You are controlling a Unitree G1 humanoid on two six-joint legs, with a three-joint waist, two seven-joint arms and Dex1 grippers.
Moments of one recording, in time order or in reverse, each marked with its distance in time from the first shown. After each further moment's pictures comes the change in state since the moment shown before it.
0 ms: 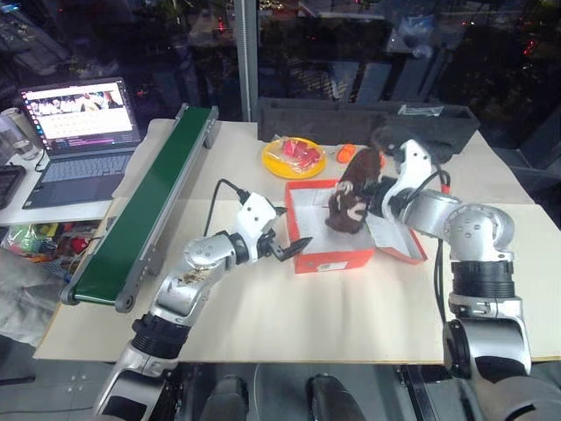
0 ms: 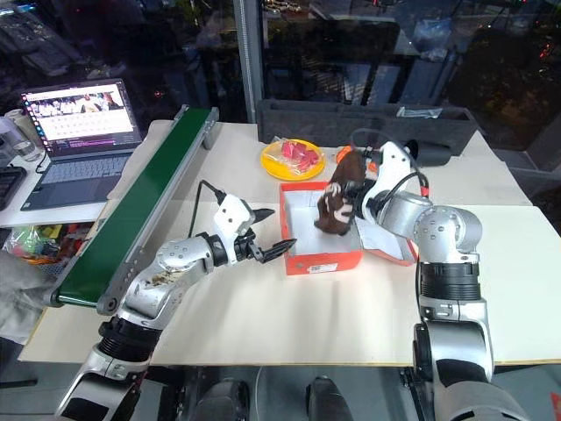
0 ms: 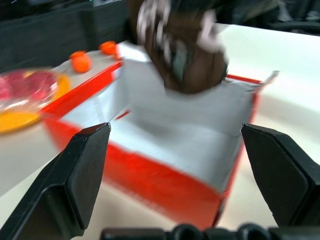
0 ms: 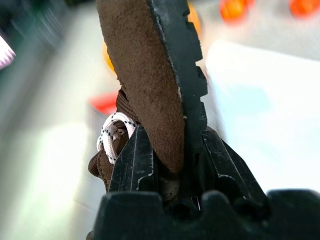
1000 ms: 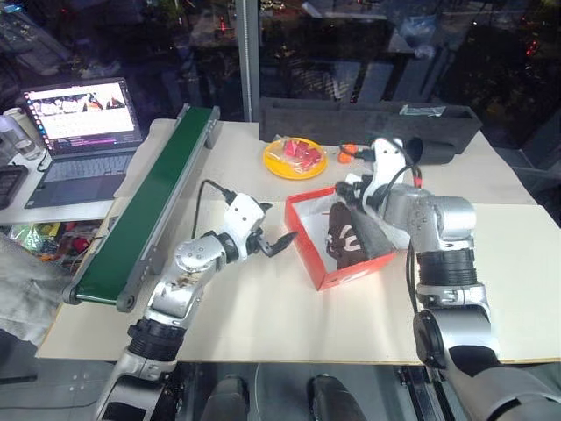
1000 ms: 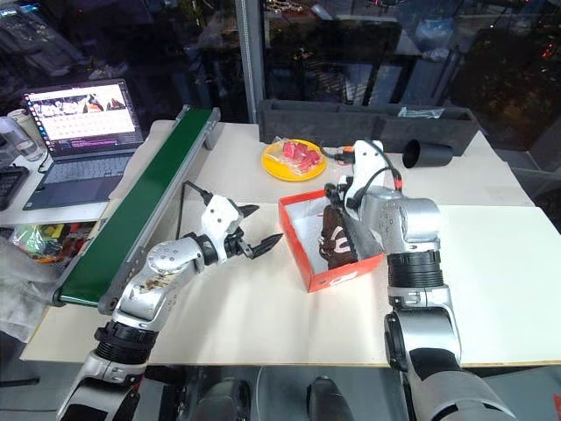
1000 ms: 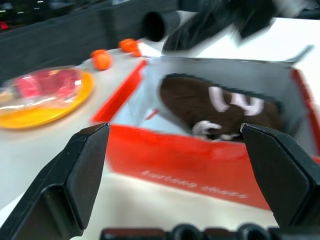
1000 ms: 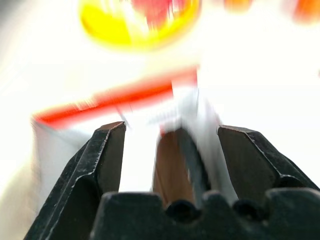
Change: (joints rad) left arm 0.027 -0.012 0.145 0.063 0.063 -0.048 0.081; right arm -0.089 0.178 -0.058 -0.140 -0.427 -0.066 0.074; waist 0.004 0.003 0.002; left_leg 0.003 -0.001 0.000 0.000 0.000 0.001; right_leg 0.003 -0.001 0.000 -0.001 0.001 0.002
